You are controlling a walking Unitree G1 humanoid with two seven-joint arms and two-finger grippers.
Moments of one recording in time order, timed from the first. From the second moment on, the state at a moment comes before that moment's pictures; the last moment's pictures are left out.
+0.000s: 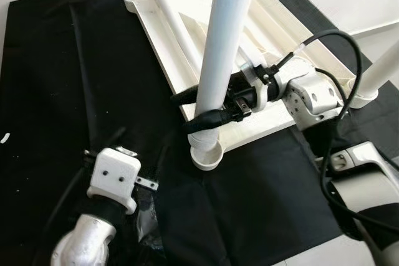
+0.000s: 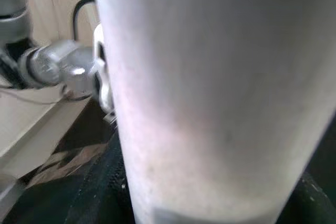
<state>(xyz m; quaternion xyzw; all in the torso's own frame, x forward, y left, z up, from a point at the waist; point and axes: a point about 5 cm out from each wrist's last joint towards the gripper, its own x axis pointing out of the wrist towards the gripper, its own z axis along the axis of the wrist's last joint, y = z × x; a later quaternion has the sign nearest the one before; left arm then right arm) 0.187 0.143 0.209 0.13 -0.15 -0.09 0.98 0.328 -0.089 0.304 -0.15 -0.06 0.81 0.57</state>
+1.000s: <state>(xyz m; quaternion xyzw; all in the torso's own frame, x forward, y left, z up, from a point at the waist) 0.128 0.127 0.187 0.05 -0.09 -0.26 0.96 0.318 -0.069 0.307 -0.22 -0.08 0.84 0.49</state>
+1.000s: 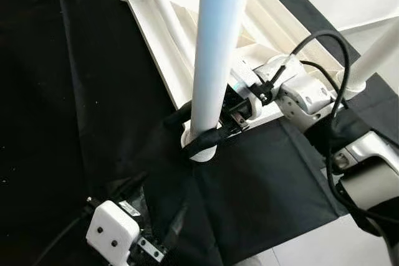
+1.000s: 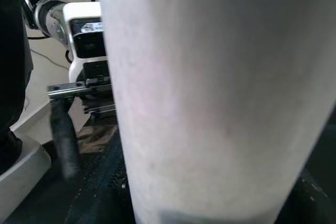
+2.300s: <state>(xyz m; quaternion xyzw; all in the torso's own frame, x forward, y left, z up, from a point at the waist) 0.123 0.122 0.181 0.04 -0.10 -0.26 0.96 0.319 -0.065 0.305 -0.23 -0.09 0.84 0.49</state>
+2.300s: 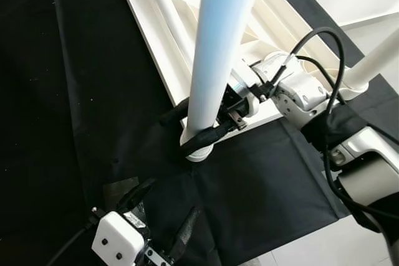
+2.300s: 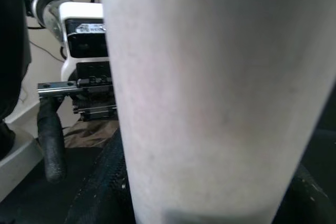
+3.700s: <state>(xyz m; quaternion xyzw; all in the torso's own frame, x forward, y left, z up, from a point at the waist) 0.135 0.121 0.174 0.05 -0.11 -0.26 0.96 0.270 -0.064 0.254 -0.07 -0.14 0.49 0.86</state>
